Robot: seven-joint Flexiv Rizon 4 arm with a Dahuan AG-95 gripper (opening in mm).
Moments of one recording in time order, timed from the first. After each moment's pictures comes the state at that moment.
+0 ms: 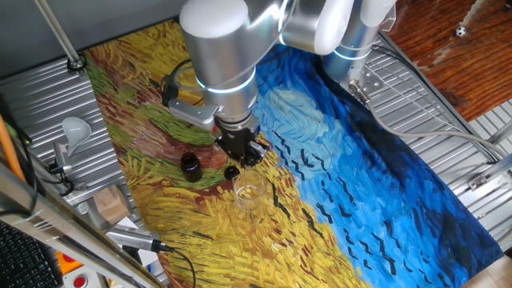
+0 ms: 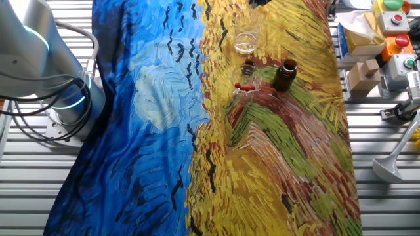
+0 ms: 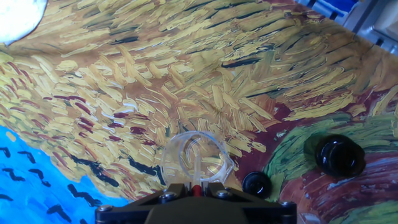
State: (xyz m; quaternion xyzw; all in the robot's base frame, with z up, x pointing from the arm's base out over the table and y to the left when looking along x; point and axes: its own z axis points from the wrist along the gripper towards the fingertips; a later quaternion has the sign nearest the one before) arm 0.475 0.228 0.195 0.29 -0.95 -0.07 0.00
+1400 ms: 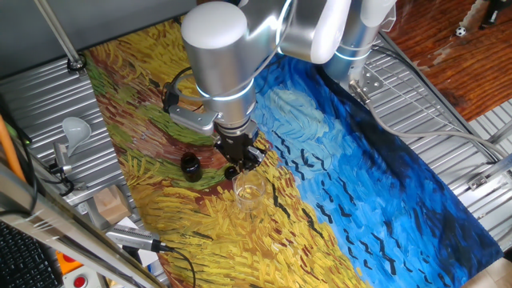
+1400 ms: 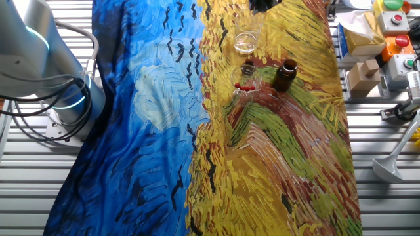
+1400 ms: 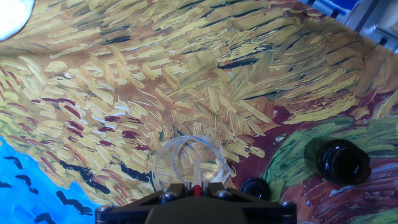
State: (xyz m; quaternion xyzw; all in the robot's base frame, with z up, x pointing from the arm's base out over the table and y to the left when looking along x) arm 0.478 0.226 0.176 0.29 -0.95 -0.07 0.00
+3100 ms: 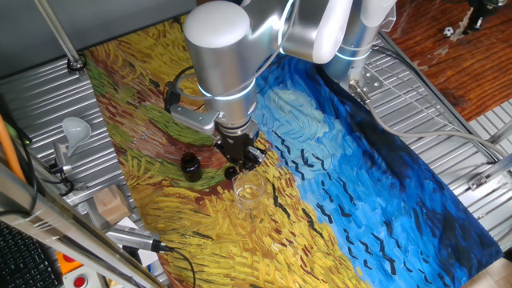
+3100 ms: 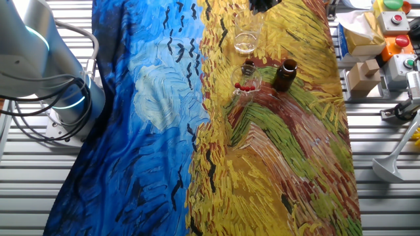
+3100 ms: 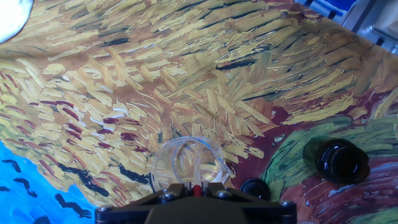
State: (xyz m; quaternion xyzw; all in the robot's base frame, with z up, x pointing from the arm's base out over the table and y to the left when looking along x) arm 0.478 0.226 0.176 0.29 -0.96 -0.07 -0.01
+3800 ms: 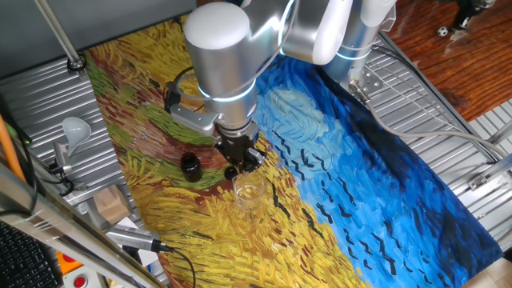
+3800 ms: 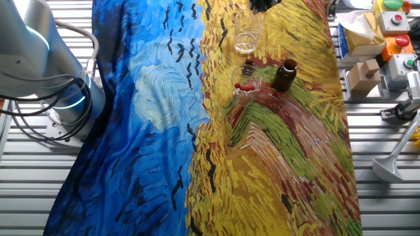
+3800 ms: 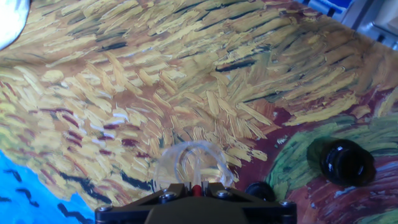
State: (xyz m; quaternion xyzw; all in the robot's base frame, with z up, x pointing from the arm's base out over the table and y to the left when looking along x) arm 0.484 0.234 0.169 0.27 -0.96 -0.07 0.00
